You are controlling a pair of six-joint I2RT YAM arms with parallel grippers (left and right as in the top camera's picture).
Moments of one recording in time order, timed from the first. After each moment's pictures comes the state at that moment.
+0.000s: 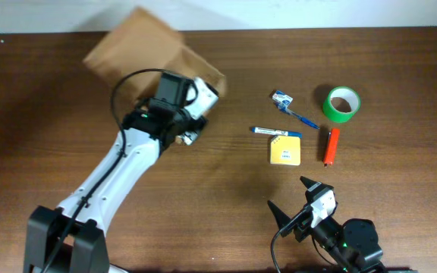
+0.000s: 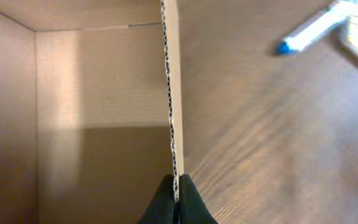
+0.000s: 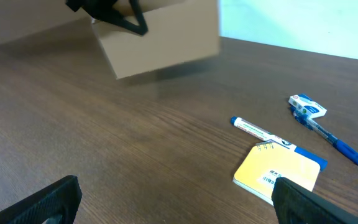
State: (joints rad) left arm -0.40 1.64 1.23 -0.54 0.08 0.47; right arm 0.36 0.01 0.12 -0.37 -0.26 0.00
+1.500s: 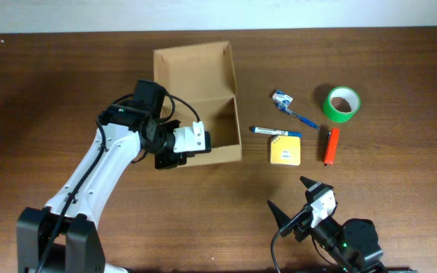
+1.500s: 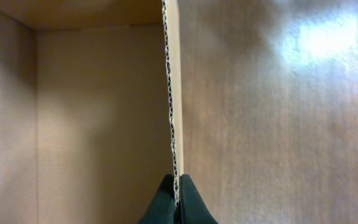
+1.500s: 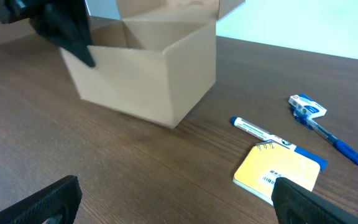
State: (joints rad) left arm -0.25 1.64 1.23 -0.97 0.50 1.25; right arm 0.36 0.01 0.12 -0.37 -0.26 0.00
